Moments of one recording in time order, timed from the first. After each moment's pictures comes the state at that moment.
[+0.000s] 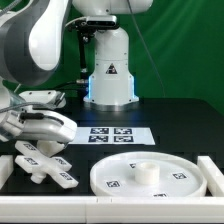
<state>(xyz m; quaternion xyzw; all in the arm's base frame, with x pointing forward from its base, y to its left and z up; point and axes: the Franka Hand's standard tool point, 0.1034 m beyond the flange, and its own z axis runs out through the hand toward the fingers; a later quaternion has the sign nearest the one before) 0.438 -0.156 0.024 -0.87 0.19 0.42 0.17</state>
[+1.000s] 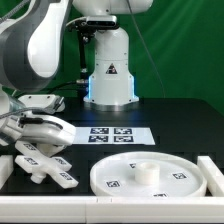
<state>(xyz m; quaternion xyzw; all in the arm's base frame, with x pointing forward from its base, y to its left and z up) 0.432 -0.158 0.017 -0.87 0.19 0.42 0.17</state>
